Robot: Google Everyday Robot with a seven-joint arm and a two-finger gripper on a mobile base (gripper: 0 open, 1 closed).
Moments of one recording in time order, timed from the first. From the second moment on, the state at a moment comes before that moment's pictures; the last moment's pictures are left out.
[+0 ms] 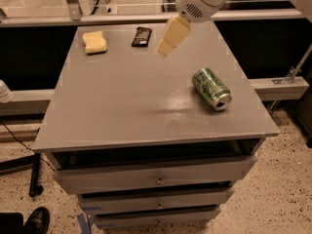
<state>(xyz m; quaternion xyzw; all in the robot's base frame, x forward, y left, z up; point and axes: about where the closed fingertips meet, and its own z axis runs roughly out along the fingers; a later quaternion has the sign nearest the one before) 0.636 -0.055 0.999 -0.54 0.75 -0.02 0.38</state>
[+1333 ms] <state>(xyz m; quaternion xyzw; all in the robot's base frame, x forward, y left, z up) 0.783 0.024 0.930 -0.34 0.78 0.15 0.51</state>
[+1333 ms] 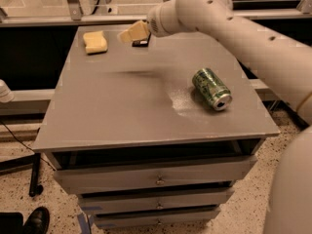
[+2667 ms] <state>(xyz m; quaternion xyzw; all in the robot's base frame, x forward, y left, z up) 0.844 0.048 0.848 -0.30 0.80 0.17 0.49</state>
